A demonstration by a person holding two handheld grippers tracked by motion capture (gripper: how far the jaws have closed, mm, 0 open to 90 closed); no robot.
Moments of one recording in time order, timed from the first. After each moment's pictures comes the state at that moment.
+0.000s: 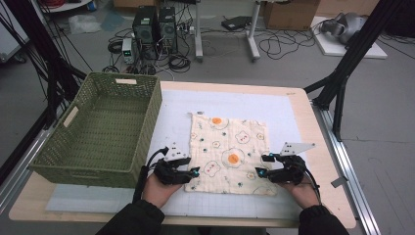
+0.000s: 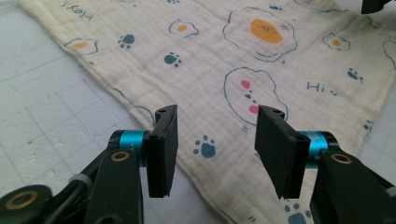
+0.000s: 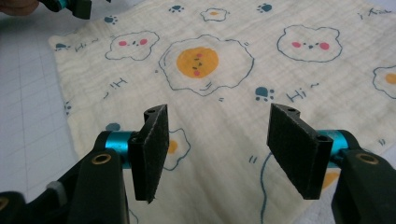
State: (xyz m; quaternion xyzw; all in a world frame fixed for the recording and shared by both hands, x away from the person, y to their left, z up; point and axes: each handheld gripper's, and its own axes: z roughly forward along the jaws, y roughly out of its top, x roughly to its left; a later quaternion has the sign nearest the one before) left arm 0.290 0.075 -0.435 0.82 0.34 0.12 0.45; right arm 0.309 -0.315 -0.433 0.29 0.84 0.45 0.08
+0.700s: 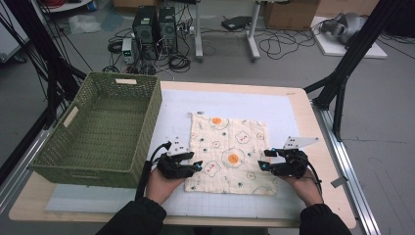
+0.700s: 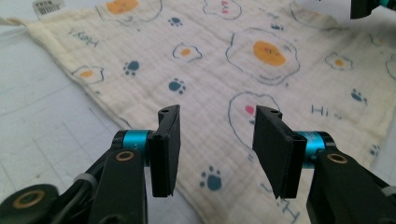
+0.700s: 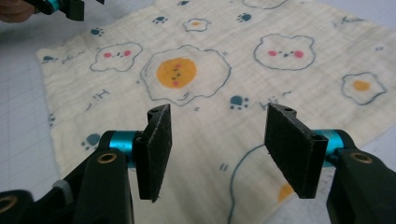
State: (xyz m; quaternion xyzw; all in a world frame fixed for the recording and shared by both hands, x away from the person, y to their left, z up) left arm 0.305 0.066 -0.425 0.81 0.34 0.13 0.46; right arm 0.325 -0.326 -0.428 0.30 0.83 0.46 0.08
